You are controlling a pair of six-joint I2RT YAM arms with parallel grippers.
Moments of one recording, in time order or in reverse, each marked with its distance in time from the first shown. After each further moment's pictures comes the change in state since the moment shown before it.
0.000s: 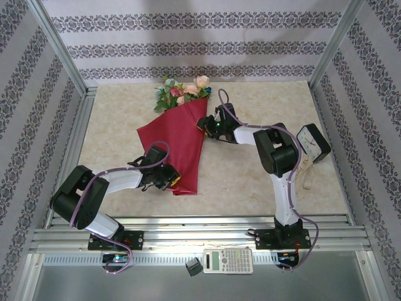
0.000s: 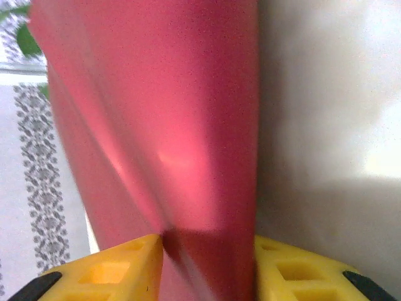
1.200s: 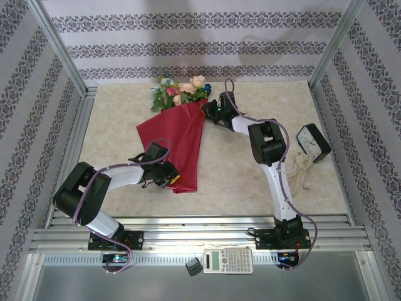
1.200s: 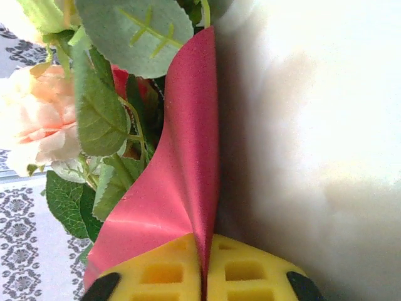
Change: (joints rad) left arm 0.021 0.043 0.057 -0.053 0.006 0.060; right arm -0.076 0.306 0.422 0.011 0.038 0.166
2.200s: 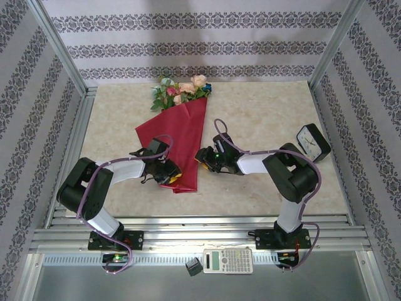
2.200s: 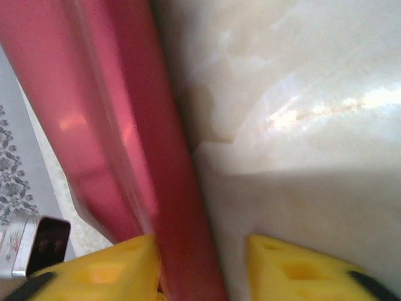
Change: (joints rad) left arm 0.031 0.045 0.090 -0.106 0.071 0.146; right arm 0.298 -0.681 -0.963 0.016 0.101 -0.016
